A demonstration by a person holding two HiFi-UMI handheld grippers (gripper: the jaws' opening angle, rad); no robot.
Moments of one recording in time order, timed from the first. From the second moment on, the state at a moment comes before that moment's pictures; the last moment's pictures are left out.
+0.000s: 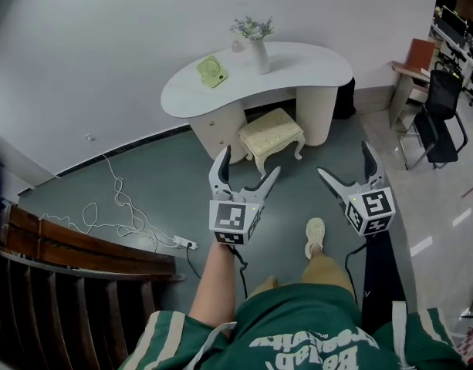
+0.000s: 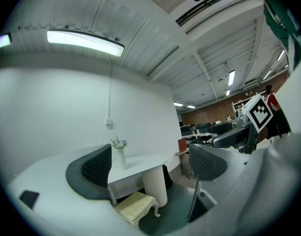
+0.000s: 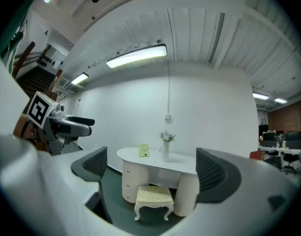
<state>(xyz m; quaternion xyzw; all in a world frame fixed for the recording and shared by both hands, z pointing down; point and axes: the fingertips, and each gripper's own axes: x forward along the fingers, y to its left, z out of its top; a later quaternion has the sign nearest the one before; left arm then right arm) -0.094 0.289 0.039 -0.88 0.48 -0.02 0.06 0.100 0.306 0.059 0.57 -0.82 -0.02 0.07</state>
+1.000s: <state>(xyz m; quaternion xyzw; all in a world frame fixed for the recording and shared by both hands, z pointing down) -0.075 -0.008 0.063 -0.81 0.58 -0.03 0.04 0.128 -0.043 0.073 0.47 -0.88 -0.03 0.06</state>
